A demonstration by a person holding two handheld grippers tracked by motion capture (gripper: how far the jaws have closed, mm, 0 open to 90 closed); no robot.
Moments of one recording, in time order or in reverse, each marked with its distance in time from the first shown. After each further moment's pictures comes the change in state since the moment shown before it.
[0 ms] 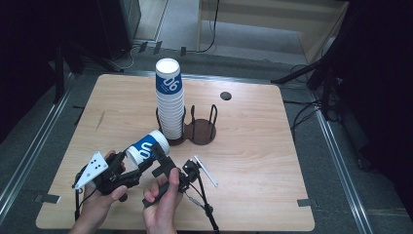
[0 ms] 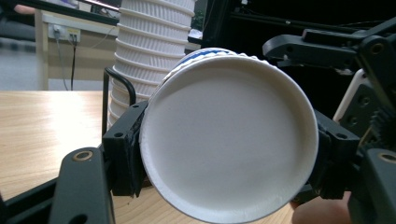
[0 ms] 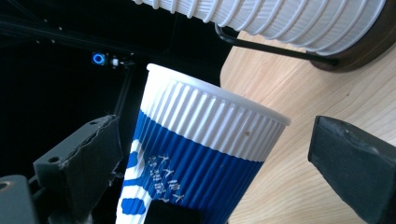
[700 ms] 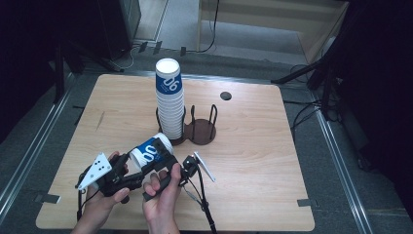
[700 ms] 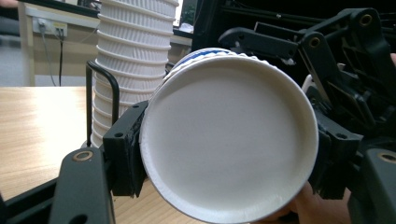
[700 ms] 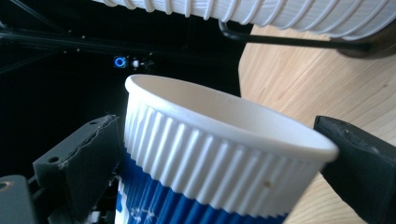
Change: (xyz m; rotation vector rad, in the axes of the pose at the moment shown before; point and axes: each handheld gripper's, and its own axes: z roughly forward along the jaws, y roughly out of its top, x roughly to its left) left arm -0.005 -0.002 0.002 0.026 -0.034 0.005; right arm -0.015 0.007 0.019 0.035 0.097 0.110
